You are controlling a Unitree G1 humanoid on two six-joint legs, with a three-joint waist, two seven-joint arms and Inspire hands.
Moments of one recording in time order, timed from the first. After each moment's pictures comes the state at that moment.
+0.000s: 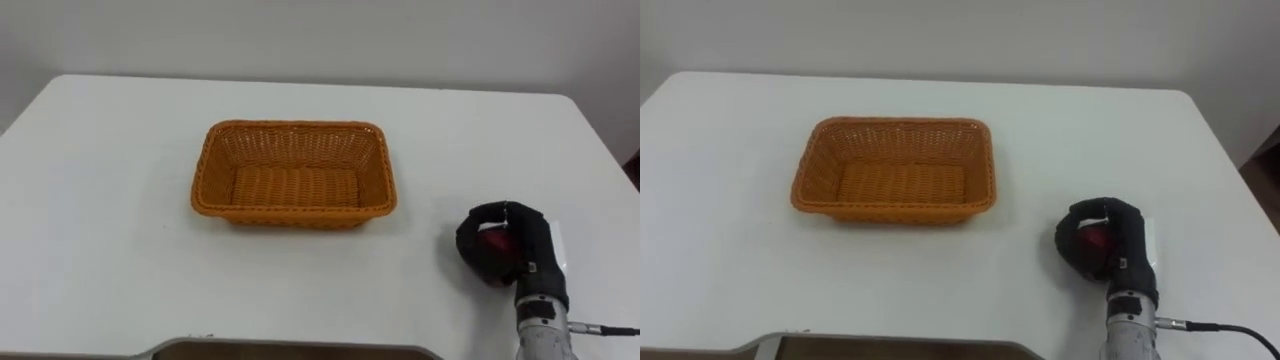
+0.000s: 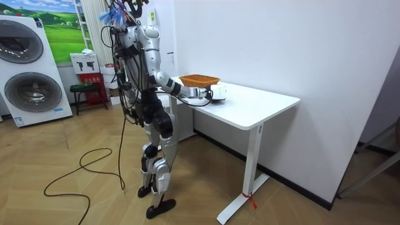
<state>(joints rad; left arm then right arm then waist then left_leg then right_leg) 0.28 0.23 0.03 1.08 0.31 0.02 0.15 0.17 -0.28 0.08 0.47 -0.01 -0.34 -0.38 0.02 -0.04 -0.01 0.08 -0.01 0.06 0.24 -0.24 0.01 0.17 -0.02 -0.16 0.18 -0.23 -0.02</state>
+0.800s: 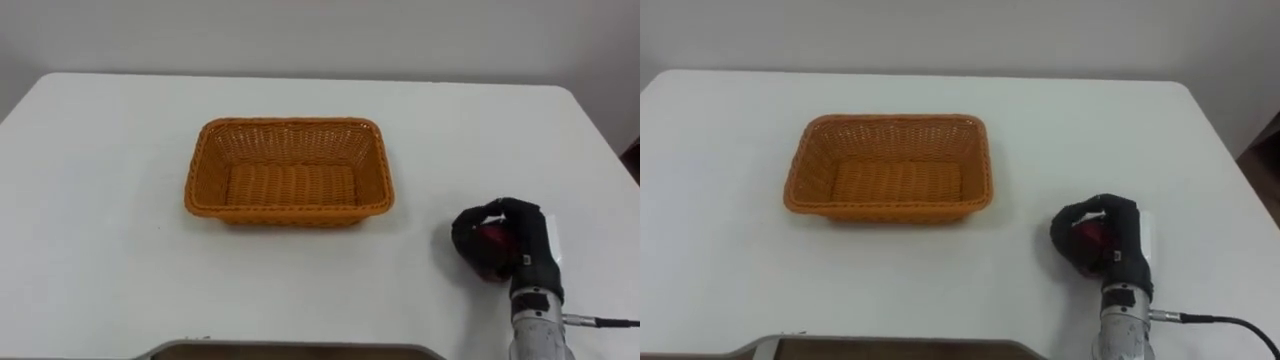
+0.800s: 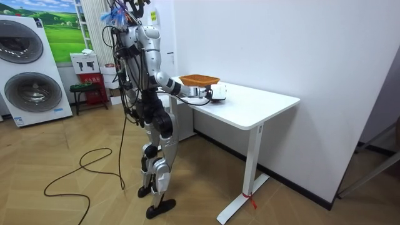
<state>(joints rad) 0.25 0.22 0.00 1.11 0.31 -0.01 0.10 0.15 -0.26 0.10 0.33 -0.05 -0.26 -0.42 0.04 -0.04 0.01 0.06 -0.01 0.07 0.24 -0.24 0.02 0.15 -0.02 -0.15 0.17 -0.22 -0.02</state>
